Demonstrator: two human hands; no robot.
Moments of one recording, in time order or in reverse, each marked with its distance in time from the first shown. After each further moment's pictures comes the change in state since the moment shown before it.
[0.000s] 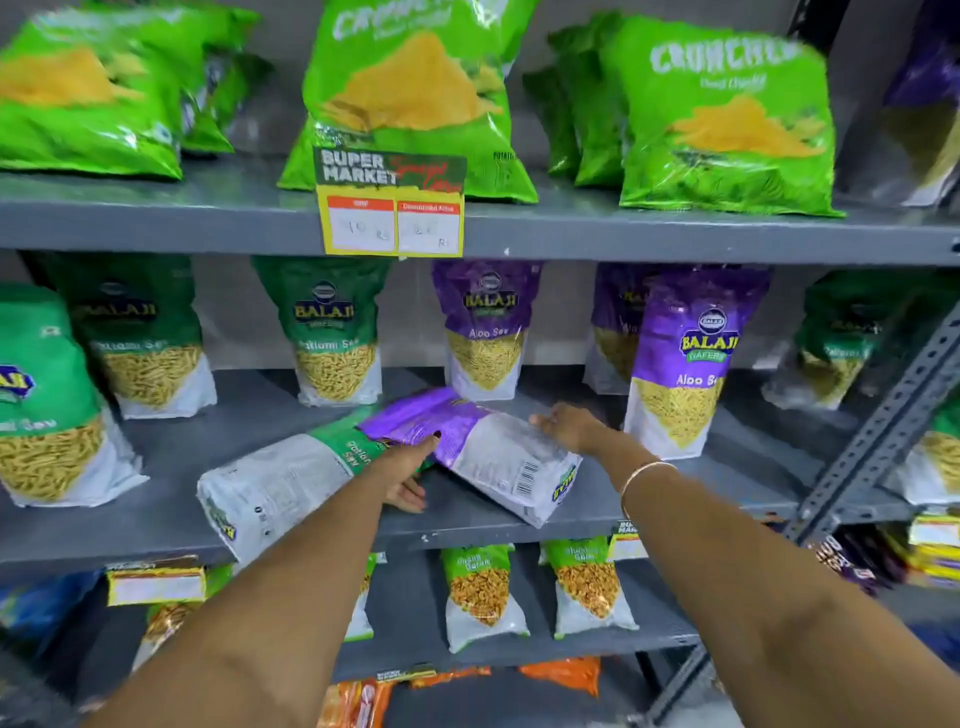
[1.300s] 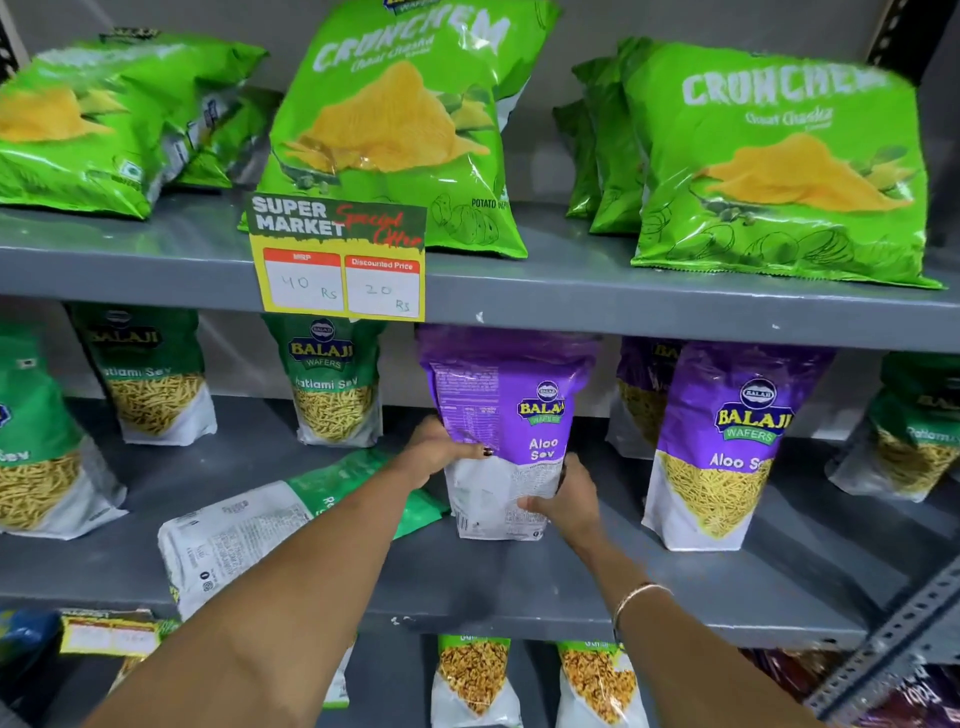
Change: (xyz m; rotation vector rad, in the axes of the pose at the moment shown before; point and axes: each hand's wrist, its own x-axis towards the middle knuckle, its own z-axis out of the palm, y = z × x) left_hand 0.049 0.089 0.024 0.042 0.199 0.626; right_hand 0.052 0.023 0.032 0.553 0.296 -0.078
